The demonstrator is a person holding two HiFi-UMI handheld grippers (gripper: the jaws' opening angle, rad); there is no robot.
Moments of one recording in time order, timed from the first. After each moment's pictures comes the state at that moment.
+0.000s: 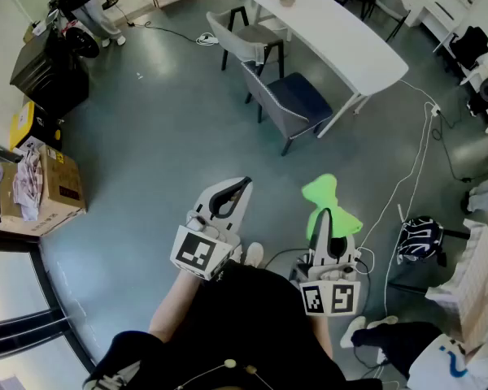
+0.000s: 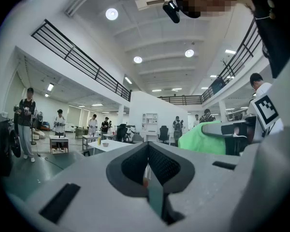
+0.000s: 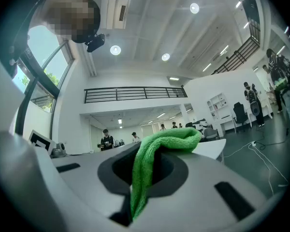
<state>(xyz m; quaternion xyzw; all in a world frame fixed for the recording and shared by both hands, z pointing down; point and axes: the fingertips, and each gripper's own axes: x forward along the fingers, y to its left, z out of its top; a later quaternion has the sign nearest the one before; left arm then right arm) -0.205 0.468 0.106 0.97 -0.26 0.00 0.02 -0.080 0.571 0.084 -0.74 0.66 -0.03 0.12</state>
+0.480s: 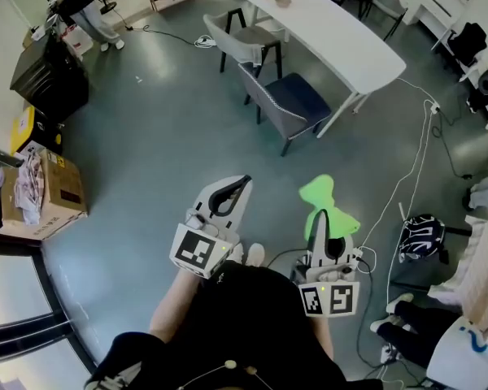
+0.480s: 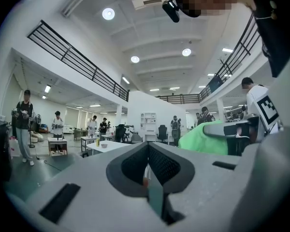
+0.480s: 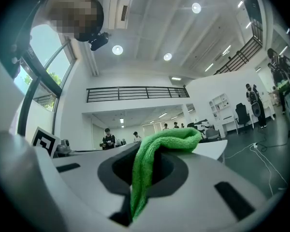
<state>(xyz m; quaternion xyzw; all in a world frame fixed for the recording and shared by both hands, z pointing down) -0.196 0.471 0.100 0.97 -0.25 0.00 0.02 -0.082 0.577 0.083 -0.73 0.67 -0.03 0.11</state>
